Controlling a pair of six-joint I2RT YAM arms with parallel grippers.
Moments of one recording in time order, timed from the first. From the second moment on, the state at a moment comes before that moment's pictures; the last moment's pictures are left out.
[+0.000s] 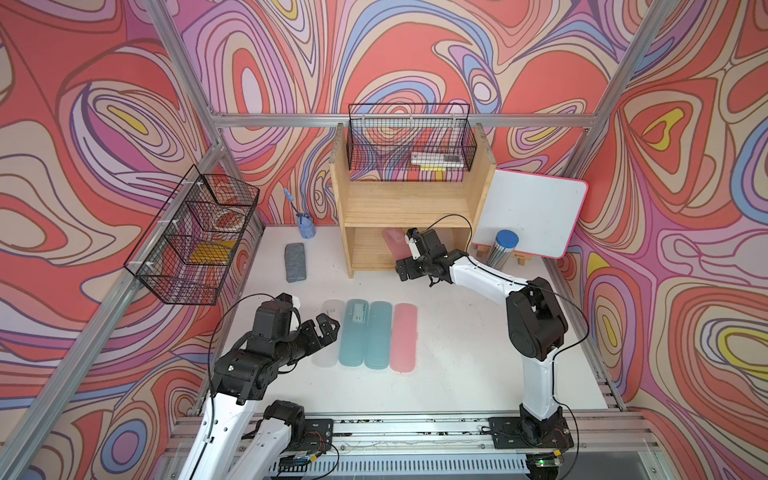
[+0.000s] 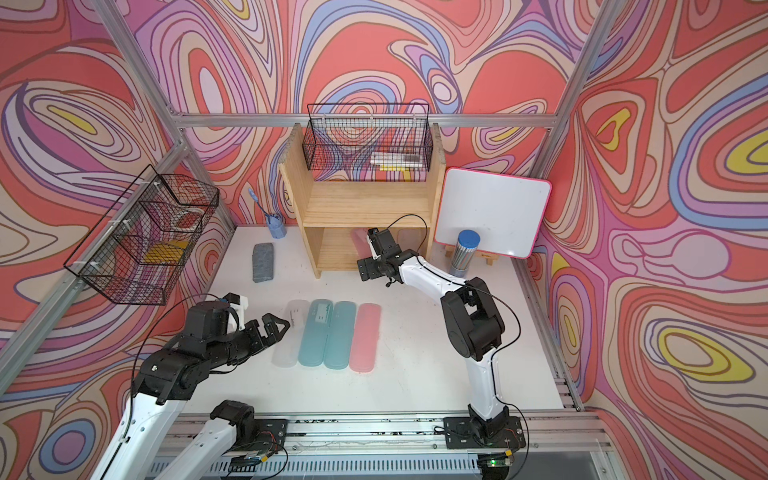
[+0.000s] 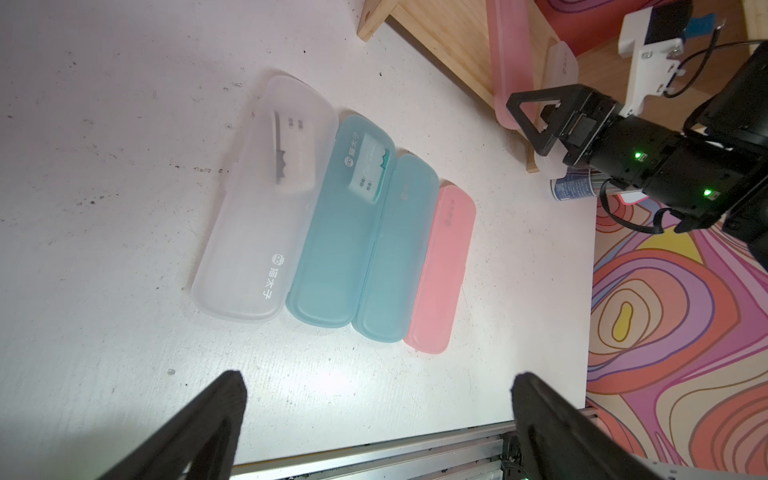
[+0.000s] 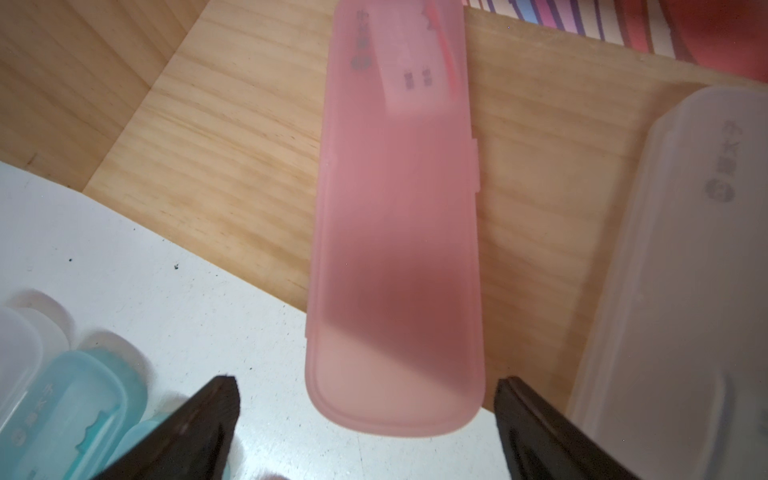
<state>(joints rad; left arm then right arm) -0.22 0.66 0.88 -1.05 0.22 -0.71 0.54 2.05 1.60 -0.38 0.03 0.14</state>
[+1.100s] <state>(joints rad) -0.22 0.65 0.87 -1.05 0.22 -0.71 0.54 2.15 1.72 -0.44 0.06 0.26</state>
